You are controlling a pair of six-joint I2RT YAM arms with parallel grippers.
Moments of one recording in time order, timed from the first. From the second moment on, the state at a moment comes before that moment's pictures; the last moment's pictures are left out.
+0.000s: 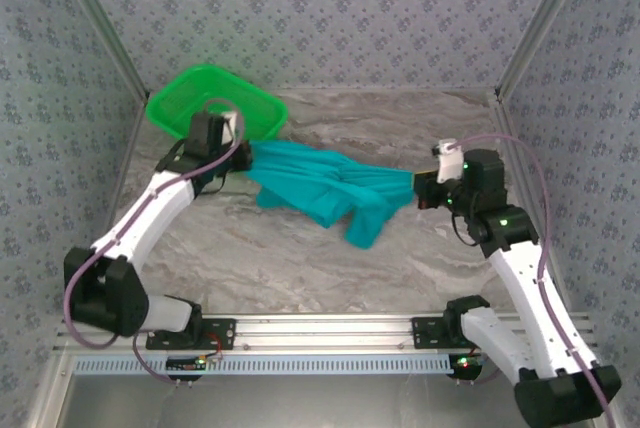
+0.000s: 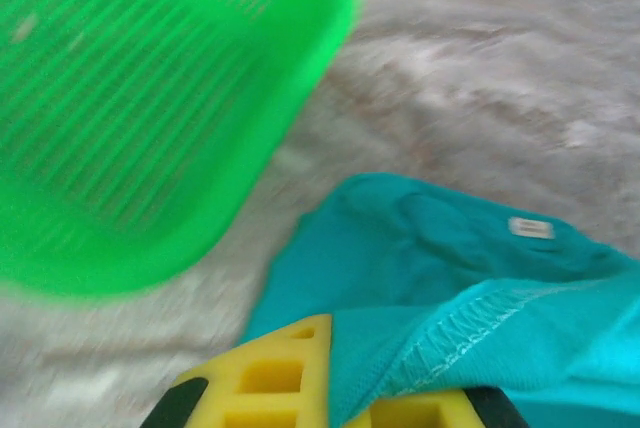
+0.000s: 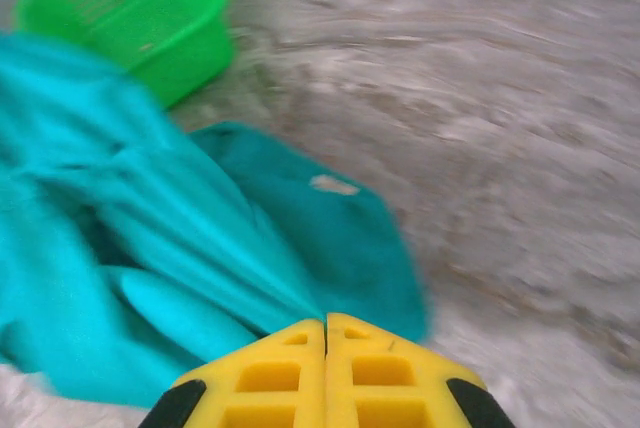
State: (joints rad) left arm -0.29 1.32 1.04 -0.48 0.09 -0.37; right arm 0.15 0.86 0.91 -0.65 -0.29 0.11
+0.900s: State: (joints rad) left arm -0.73 1.45 1.01 -0.53 0.20 -0.30; right arm 0.64 1.21 0.89 -0.75 -0.11 0.17
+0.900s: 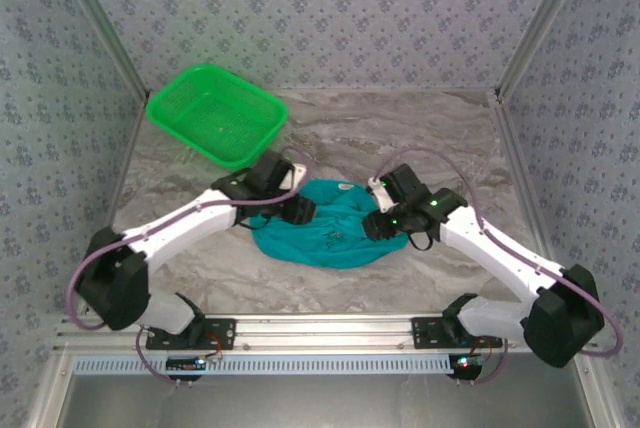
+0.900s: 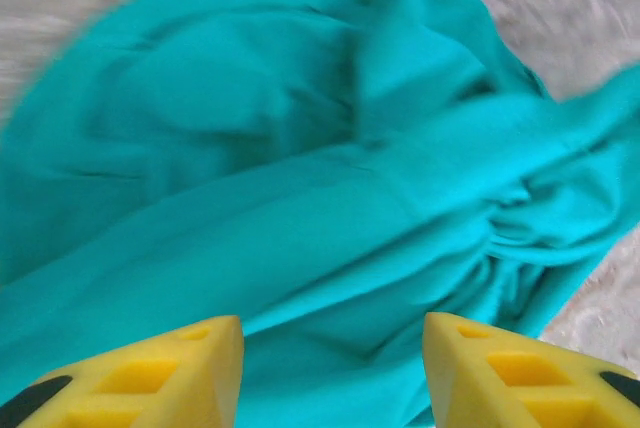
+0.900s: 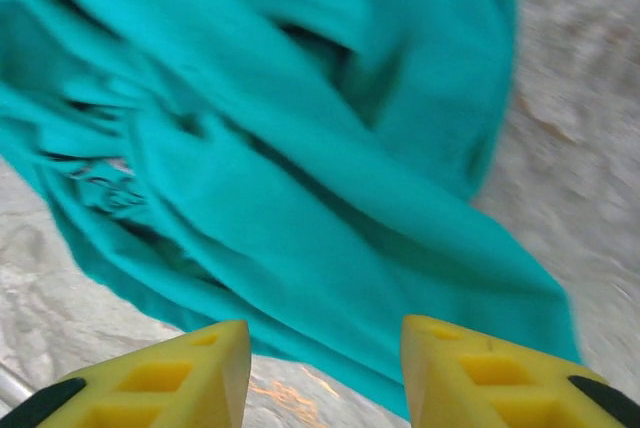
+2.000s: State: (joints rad) left arm -0.44 1.19 0.67 -0.29 0.39 -0.39; right arm 0.10 1.28 0.78 -0.66 -0.29 0.35
